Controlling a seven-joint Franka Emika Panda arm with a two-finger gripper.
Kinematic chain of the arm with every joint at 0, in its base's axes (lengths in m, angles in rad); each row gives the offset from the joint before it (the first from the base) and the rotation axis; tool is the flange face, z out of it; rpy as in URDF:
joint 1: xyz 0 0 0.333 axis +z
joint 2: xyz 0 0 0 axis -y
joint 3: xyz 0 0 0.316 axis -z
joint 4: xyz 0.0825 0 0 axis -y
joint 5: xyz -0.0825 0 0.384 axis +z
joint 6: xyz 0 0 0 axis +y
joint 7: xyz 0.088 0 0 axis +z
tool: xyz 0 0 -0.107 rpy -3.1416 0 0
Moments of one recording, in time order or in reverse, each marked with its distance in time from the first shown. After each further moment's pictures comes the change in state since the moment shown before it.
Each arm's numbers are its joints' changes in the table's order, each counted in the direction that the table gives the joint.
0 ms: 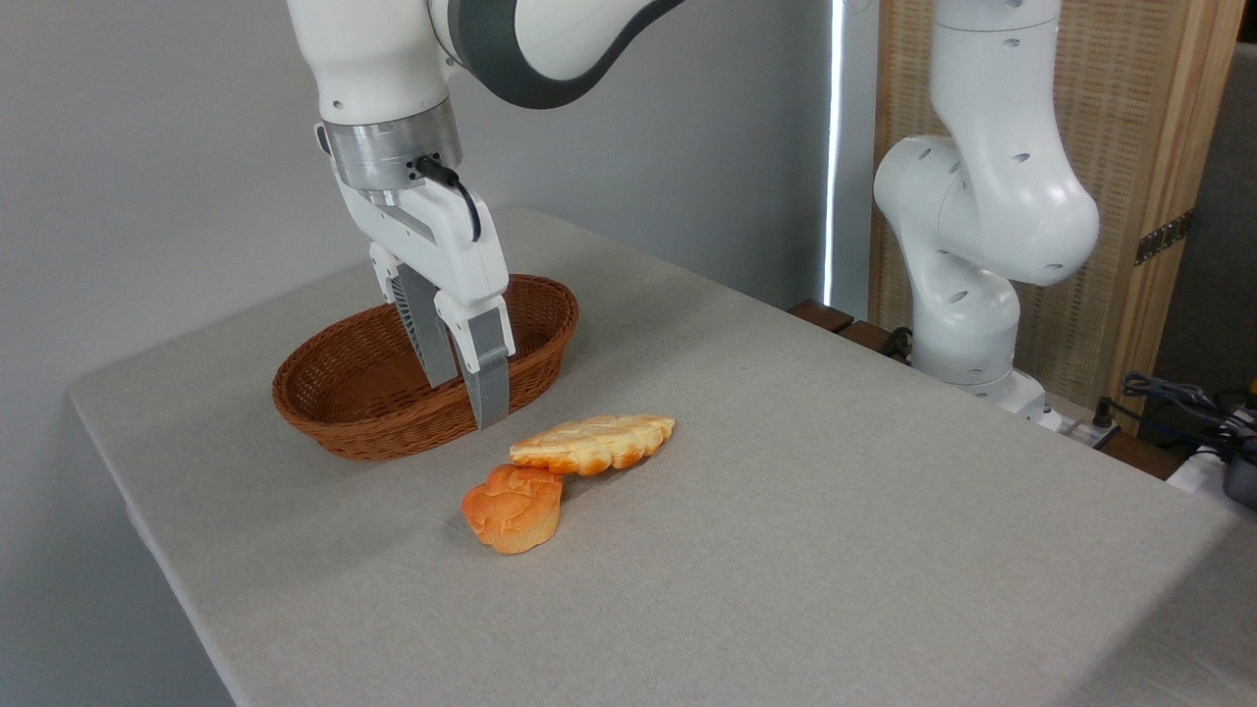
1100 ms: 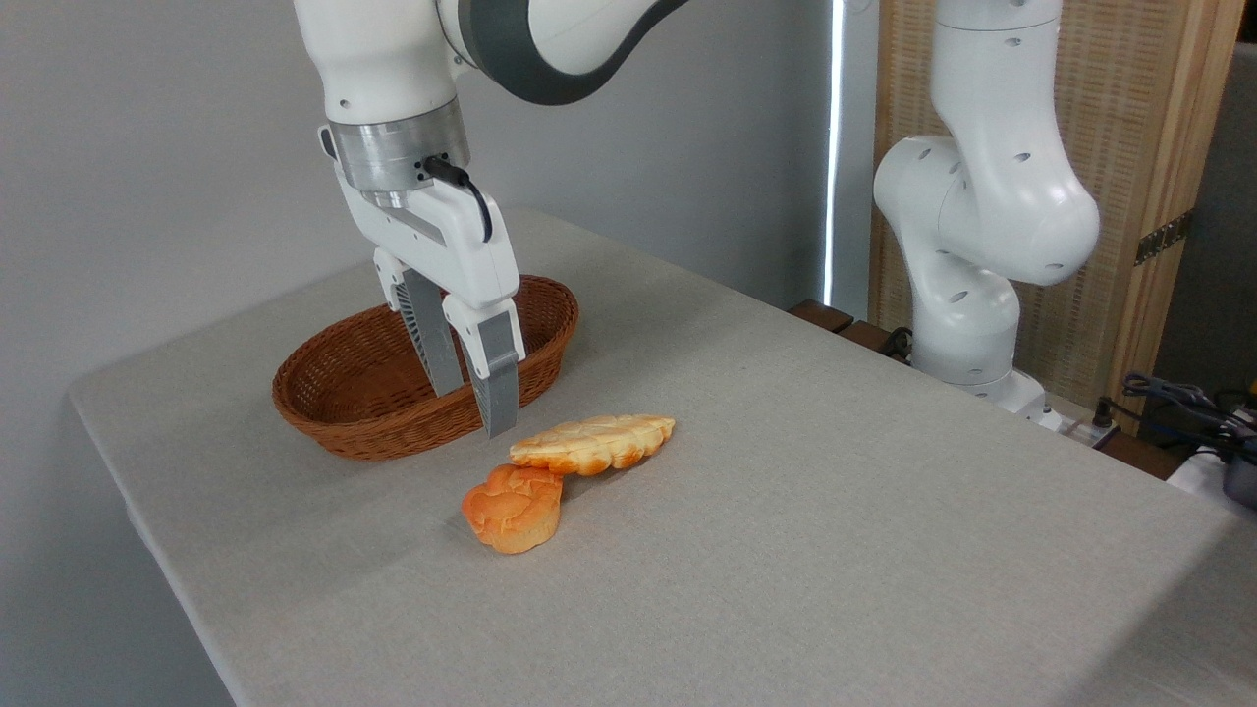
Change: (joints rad) arm 0.006 0.003 -0.017 -0.003 0.020 -0.001 0.000
